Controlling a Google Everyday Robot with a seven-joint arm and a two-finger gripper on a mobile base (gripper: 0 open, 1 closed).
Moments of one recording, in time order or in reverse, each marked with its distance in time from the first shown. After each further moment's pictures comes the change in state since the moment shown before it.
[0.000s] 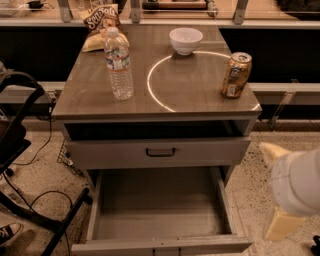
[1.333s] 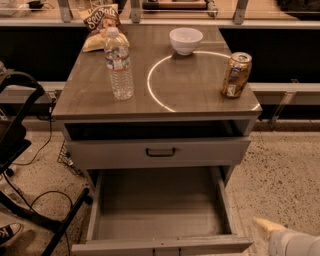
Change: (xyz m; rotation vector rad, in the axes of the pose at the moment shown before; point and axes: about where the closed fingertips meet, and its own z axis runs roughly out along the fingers) arm 0.041 0.130 0.117 -0.077 -0.059 -0.080
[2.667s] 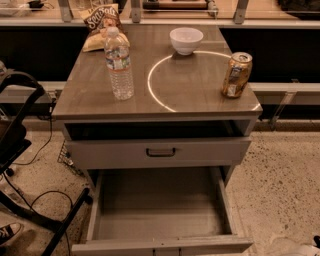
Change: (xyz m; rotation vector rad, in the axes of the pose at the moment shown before) arm 0.033 0.092 0.133 -0.205 0.062 -0.143
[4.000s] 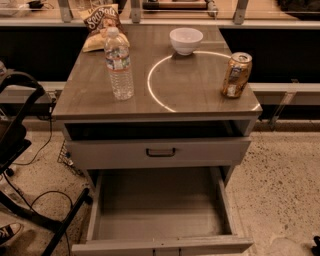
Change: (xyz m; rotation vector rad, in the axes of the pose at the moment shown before) arm 0.003 0.040 -0.034 -0.027 -0.083 0.234
